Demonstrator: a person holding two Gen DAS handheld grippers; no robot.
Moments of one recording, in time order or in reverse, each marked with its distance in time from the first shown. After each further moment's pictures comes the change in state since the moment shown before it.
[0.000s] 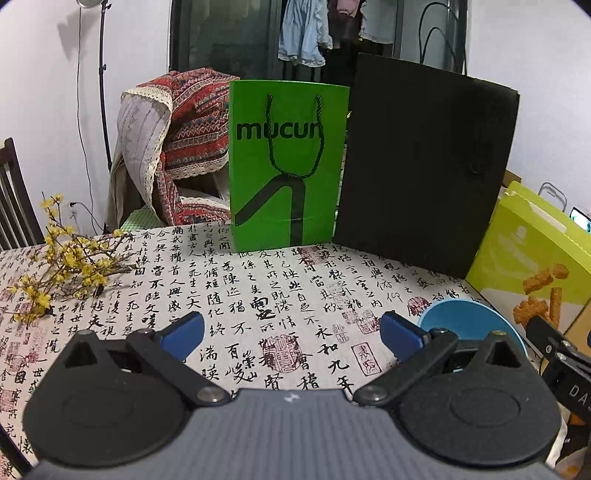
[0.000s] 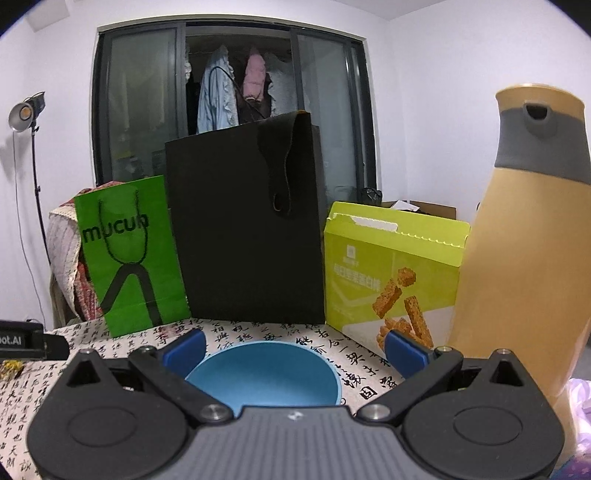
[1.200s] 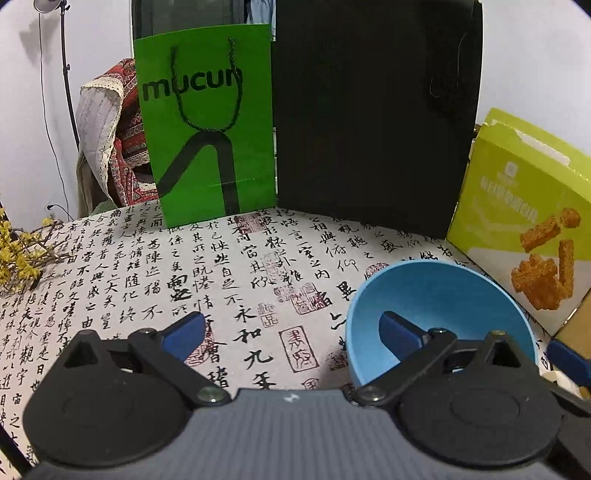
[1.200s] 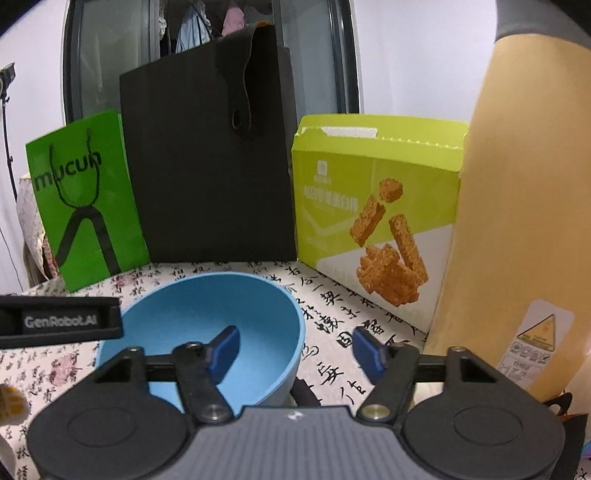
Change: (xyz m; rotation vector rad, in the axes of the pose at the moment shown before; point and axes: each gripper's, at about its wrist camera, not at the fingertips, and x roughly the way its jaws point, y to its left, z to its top) left arm 0.072 -0.089 -0.029 0.088 0.056 -0.005; right arm 0.064 -0.024 -0.037 0.011 0.181 -0.055
